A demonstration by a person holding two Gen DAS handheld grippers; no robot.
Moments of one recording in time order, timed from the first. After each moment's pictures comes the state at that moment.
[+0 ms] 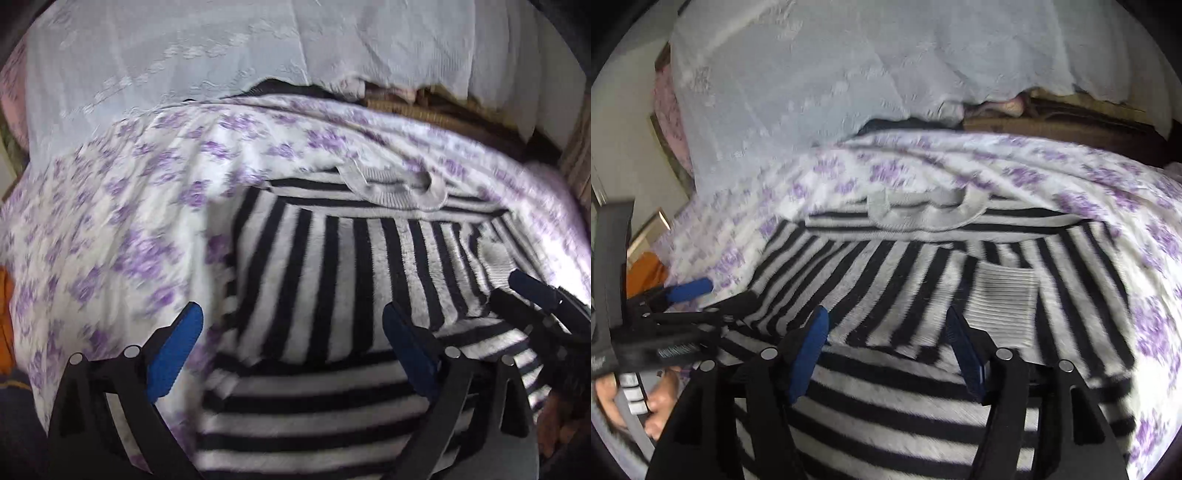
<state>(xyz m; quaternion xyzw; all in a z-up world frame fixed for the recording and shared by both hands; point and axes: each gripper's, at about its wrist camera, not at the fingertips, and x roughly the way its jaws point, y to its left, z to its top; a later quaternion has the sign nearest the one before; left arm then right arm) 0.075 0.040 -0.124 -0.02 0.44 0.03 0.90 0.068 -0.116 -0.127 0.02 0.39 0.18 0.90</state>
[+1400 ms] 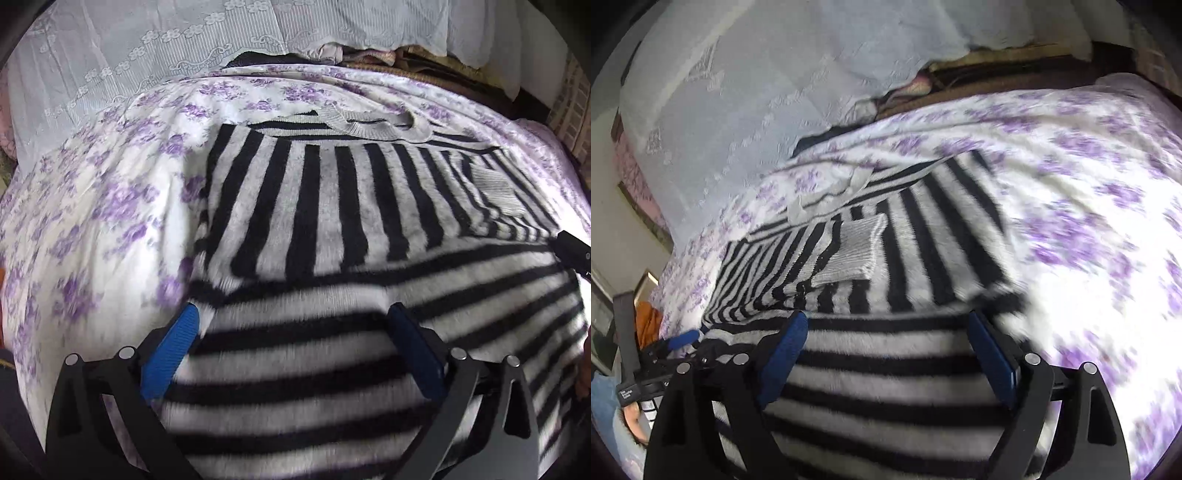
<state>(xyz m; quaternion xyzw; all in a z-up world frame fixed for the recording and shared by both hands) 0.028 0.034 -0.154 0.00 0.46 0.00 0.89 0.005 -0.247 -0.143 0.15 0.37 0.11 0.91</state>
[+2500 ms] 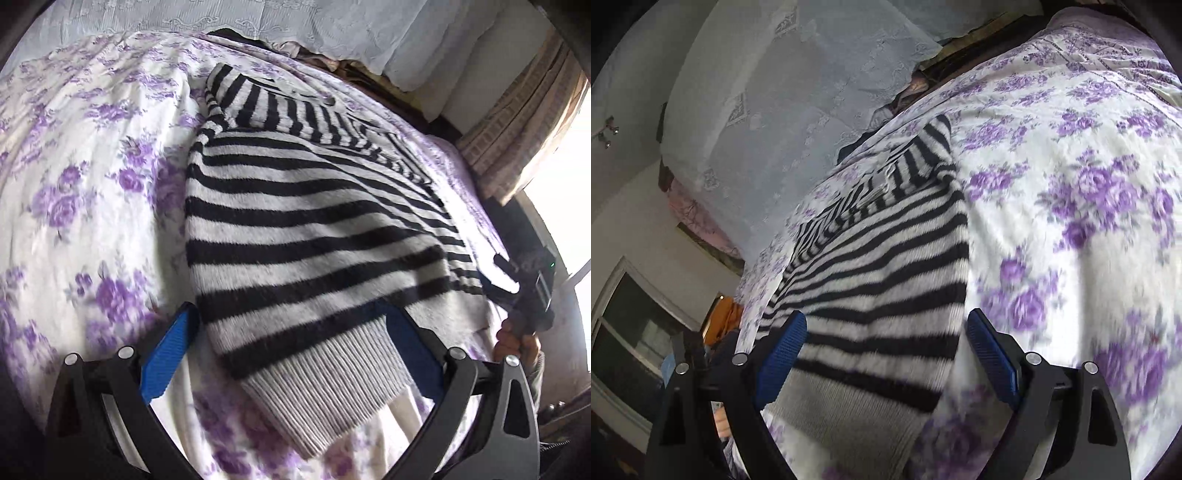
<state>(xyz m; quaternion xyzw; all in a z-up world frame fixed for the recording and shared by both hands) -0.134 0.089 -0.161 -0.16 0.45 -0.18 0.86 -0.144 -0.313 -0.164 0.28 0.35 0.21 0.87</state>
